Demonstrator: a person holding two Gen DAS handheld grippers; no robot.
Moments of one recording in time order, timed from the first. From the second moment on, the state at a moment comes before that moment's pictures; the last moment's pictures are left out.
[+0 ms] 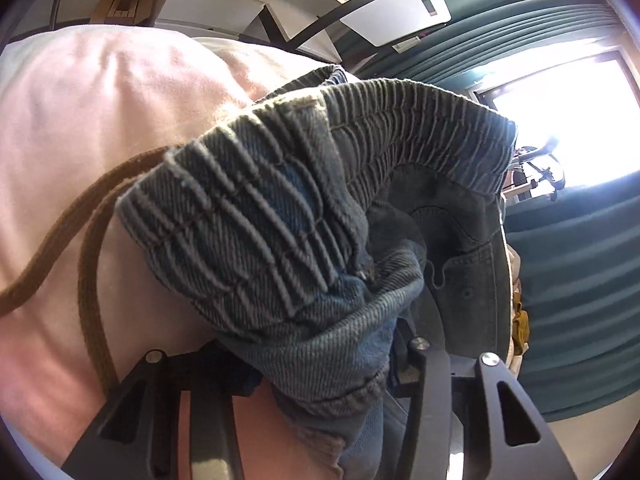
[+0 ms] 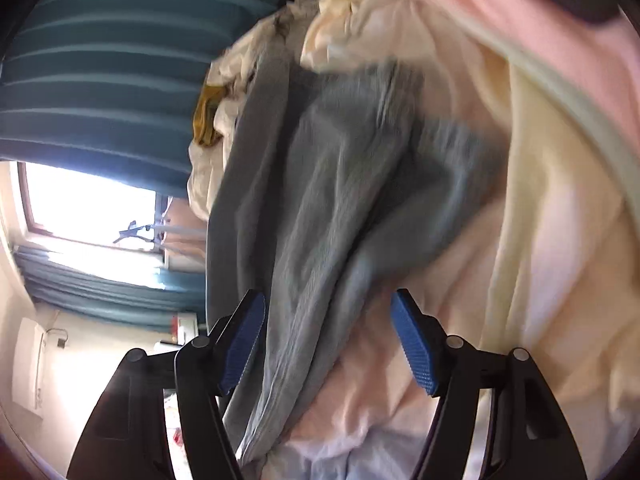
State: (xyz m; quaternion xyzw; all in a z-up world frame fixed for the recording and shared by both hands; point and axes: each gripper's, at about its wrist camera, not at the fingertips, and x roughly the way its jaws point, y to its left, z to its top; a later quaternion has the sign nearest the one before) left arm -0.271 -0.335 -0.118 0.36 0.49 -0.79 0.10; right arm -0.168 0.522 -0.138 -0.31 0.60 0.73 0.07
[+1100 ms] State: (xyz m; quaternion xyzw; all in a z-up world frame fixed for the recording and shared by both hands) left arm -0.092 -0.404 -0.059 0.39 0.50 -0.76 0.16; right arm -0.096 0.510 -0.126 -0.34 0.65 0.68 -0.03
